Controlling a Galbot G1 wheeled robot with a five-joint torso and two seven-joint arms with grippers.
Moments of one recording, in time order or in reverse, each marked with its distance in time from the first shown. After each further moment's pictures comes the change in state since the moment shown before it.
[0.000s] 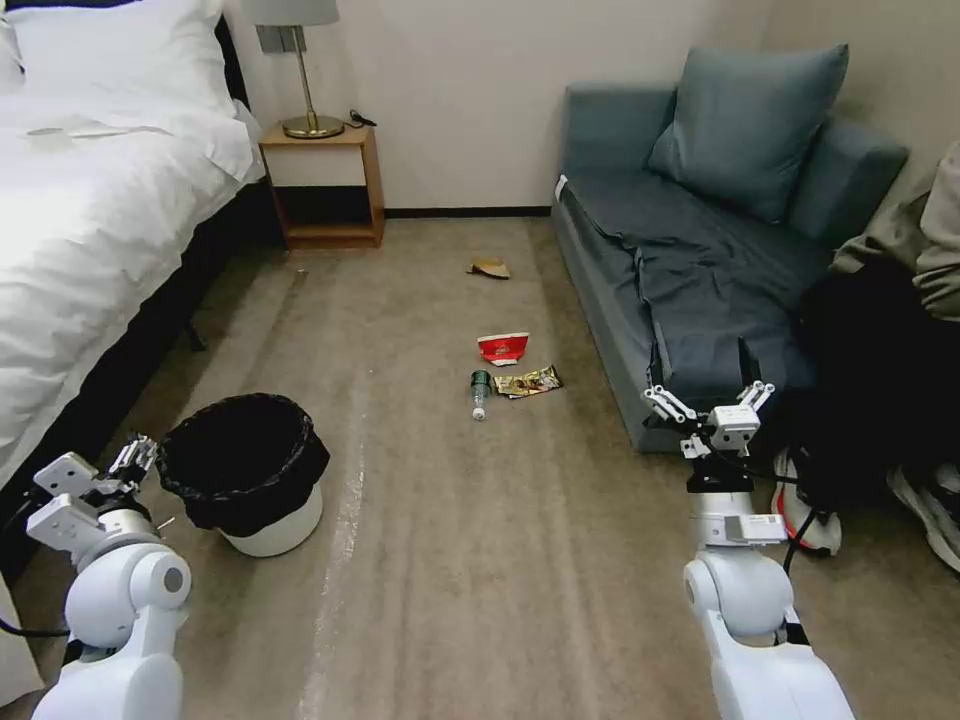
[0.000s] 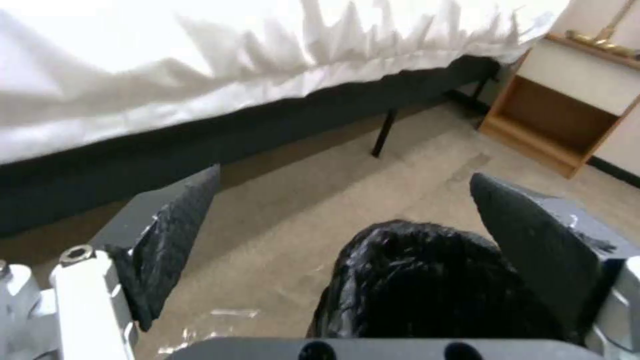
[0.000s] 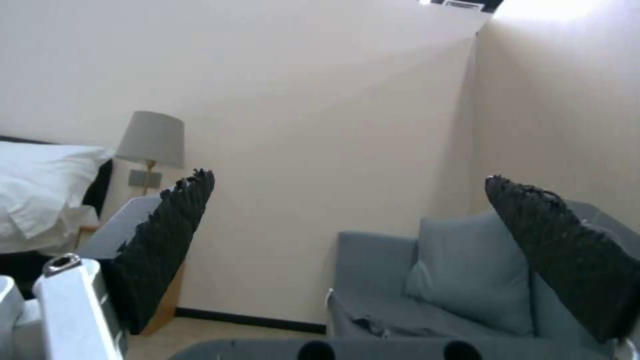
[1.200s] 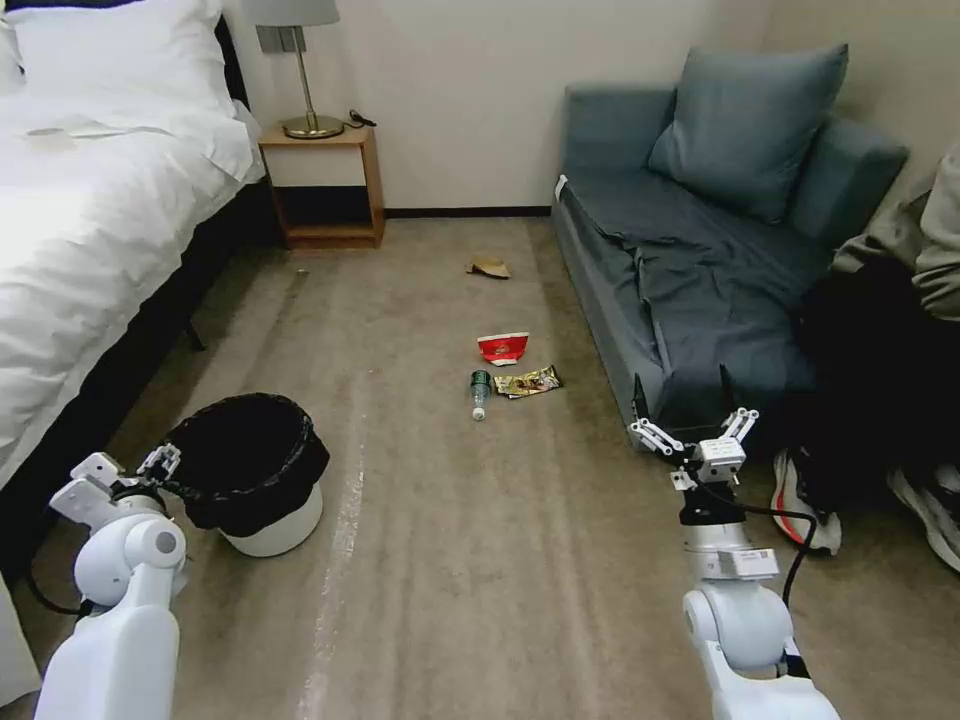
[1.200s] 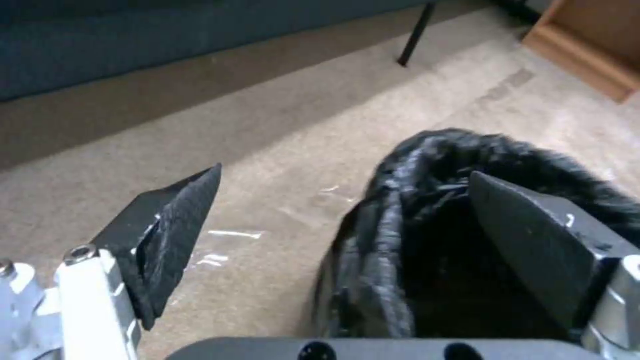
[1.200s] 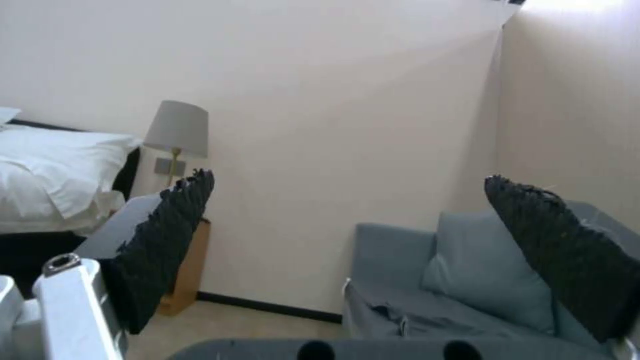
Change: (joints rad) left arm -0.145 0.069 0.019 0.247 -0.147 0.117 -0.001; right arm -0.055 0.029 0.004 -0.009 -0.022 0.052 -0.061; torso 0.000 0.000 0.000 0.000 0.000
